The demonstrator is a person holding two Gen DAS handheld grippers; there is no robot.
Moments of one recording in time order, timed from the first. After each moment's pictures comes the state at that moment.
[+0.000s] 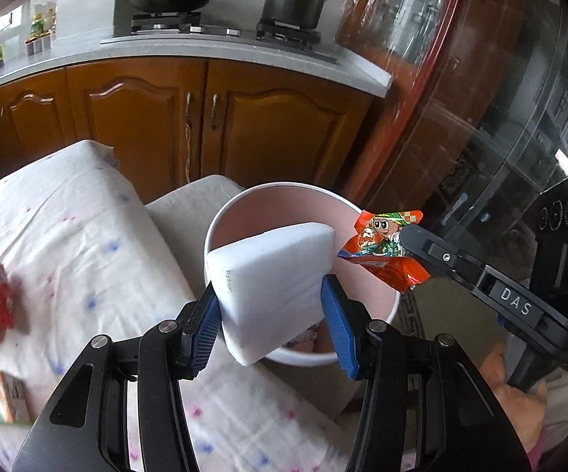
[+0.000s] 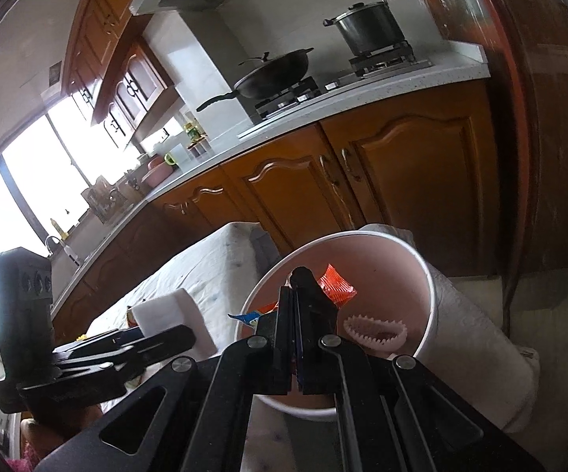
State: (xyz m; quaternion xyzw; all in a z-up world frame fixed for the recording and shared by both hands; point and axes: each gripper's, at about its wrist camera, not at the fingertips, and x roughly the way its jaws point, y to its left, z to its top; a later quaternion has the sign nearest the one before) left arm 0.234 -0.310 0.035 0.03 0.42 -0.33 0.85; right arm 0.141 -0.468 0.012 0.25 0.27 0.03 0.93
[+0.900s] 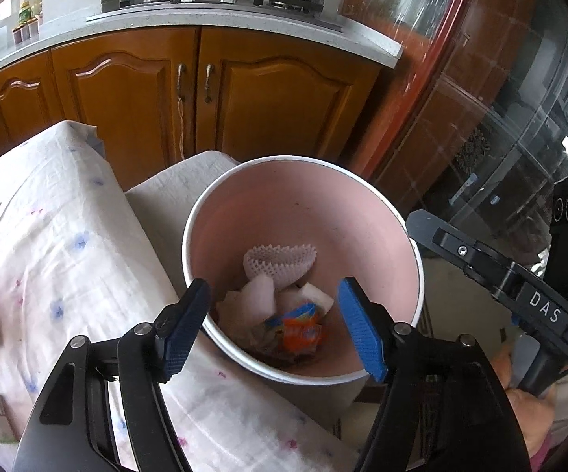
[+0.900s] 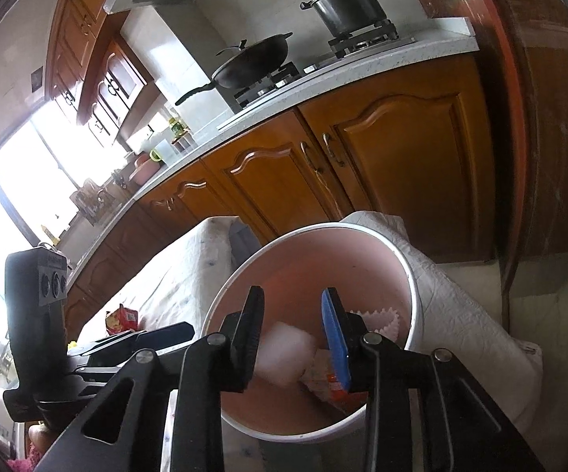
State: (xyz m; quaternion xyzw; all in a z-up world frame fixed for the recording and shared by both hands) left arm 0.255 -0.338 0.005 0.05 0.46 -0.32 0.83; right arm 0.157 -0.488 -0.008 0.27 0.29 0.02 0.92
